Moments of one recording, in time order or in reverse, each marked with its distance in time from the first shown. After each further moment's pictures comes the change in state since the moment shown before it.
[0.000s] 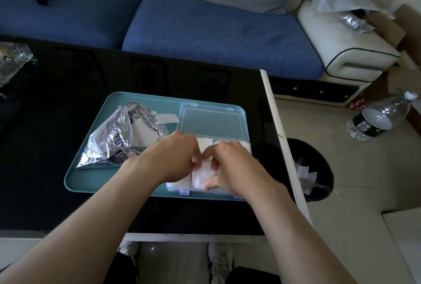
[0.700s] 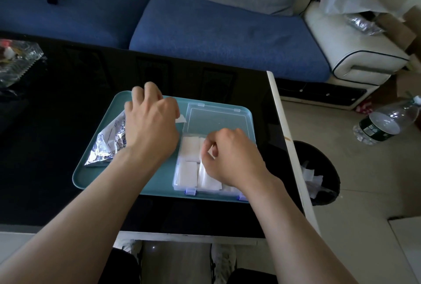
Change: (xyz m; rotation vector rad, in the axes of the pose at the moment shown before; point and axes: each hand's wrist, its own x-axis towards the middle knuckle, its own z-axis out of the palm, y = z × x) left_hand -0.006 -0.019 -0.027 0.166 0.679 -0.322; right_hand 0.010 -0.024 -0.005 -0.023 0.260 -0.012
